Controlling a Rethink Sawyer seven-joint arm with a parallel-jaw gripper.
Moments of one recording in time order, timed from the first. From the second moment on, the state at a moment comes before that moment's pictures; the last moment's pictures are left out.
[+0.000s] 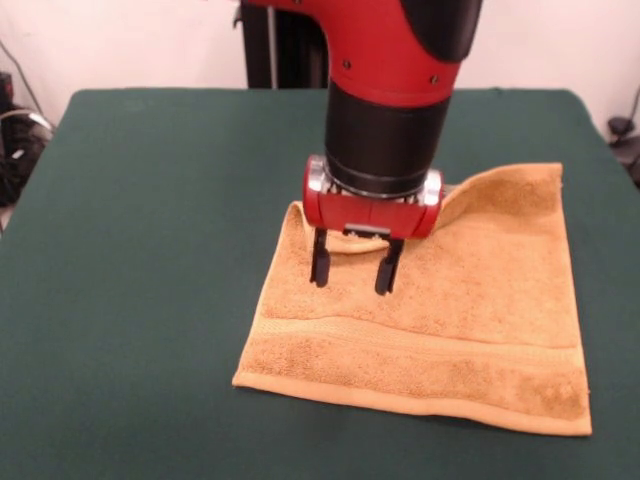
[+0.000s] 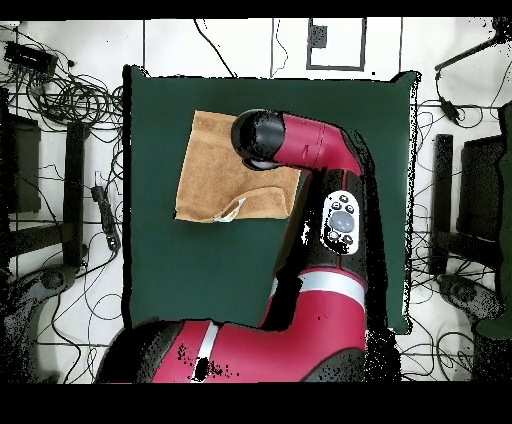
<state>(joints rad) -0.07 -0.30 -0.15 1.09 0.10 0.73 1.66</state>
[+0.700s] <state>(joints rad) -0.02 -0.18 -0.22 1.06 0.15 0.73 1.75</state>
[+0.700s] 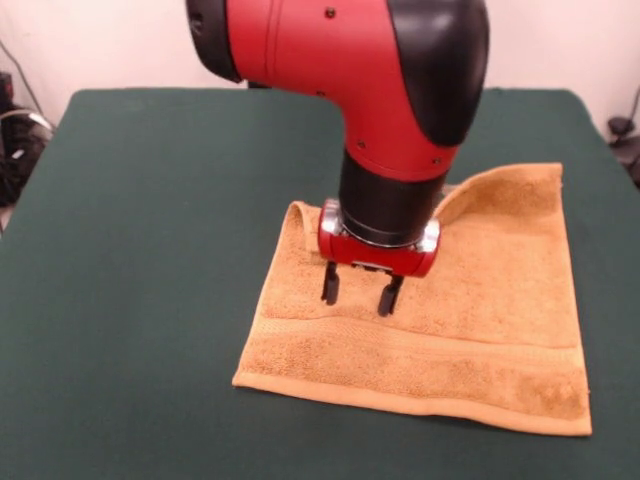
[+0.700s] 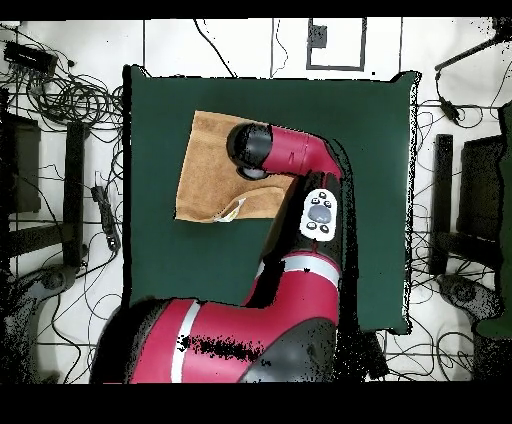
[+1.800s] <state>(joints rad) 0.03 -0.23 -0.25 1.12 0.16 0.70 1.93</state>
